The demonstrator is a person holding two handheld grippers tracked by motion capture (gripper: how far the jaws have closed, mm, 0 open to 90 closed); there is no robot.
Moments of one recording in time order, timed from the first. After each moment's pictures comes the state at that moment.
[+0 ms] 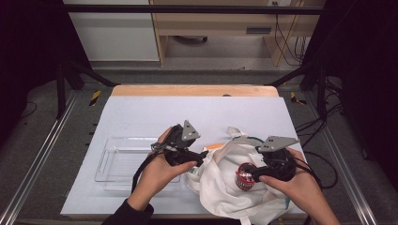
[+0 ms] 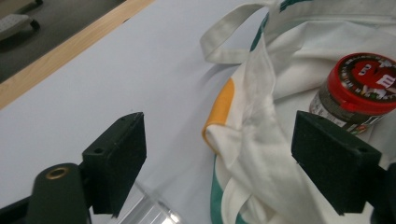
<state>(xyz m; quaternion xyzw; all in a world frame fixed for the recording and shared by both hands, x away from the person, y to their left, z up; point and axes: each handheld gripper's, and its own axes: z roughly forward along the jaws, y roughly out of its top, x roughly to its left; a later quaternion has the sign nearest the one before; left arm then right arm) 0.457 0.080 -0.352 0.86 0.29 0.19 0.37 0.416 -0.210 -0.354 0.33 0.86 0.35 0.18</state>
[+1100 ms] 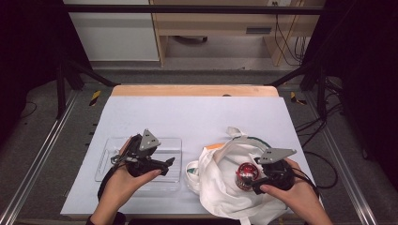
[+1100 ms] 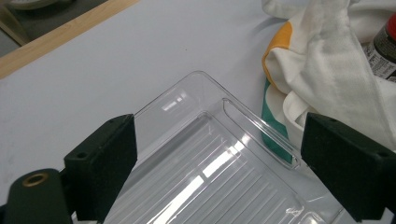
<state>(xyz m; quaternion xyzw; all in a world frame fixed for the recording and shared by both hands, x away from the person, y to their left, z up) 0.434 0.165 -0.363 0.85 0.34 0.21 0.35 0.404 -0.219 -0.391 0.31 0.87 0.35 0.14</state>
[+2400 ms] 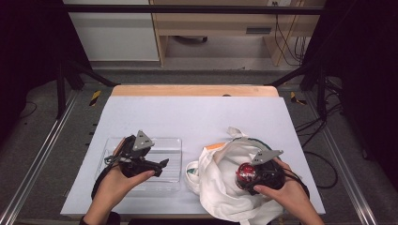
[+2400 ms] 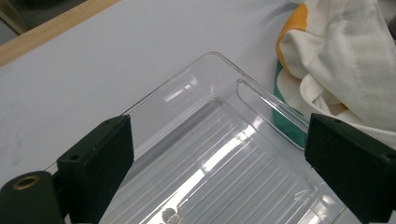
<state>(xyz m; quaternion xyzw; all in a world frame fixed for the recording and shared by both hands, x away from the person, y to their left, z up) 0.435 0.181 -0.368 0.85 0.35 0.21 0.34 0.422 -0.211 -0.430 0.32 0.89 0.32 0.11</state>
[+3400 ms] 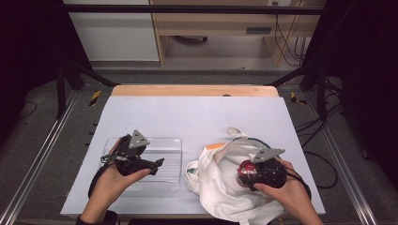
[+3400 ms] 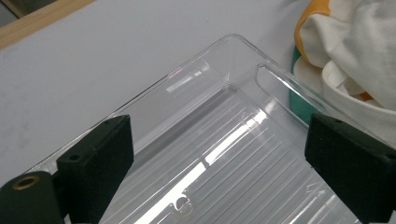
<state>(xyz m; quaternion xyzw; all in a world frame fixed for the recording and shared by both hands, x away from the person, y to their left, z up) 0.444 0.196 -0.377 0.85 0.37 0.20 0.33 0.420 -0.211 -0.417 0.34 0.88 0.31 0.14</state>
